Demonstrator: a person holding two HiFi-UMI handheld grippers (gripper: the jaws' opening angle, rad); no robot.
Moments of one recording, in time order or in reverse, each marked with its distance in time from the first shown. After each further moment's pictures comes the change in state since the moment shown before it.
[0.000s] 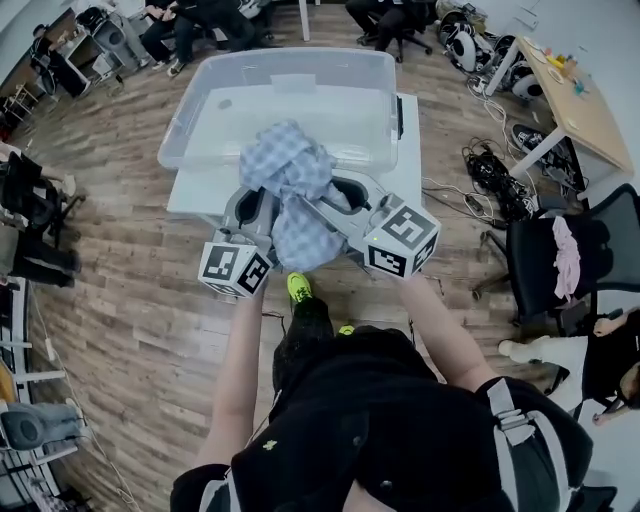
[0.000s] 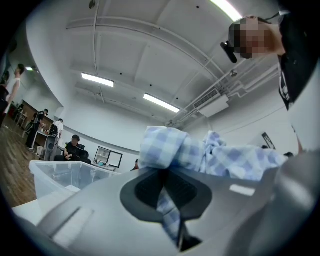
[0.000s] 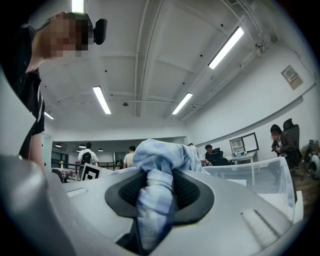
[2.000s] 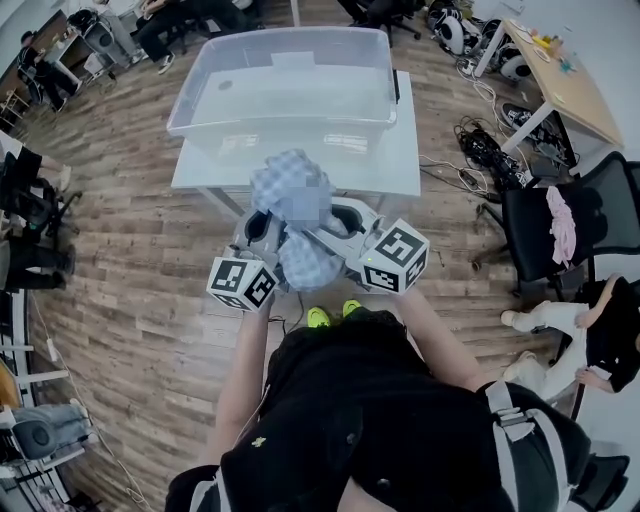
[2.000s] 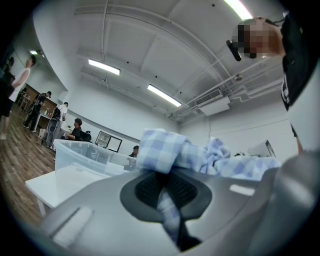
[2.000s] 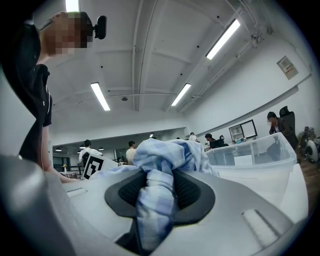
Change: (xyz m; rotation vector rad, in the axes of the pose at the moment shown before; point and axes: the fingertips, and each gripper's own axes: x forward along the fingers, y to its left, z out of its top) left arm -0.116 -0.030 -0.023 -0.120 0.126 -0.028; right arm -0.019 0.121 -0.062 0.082 0.089 -0.005
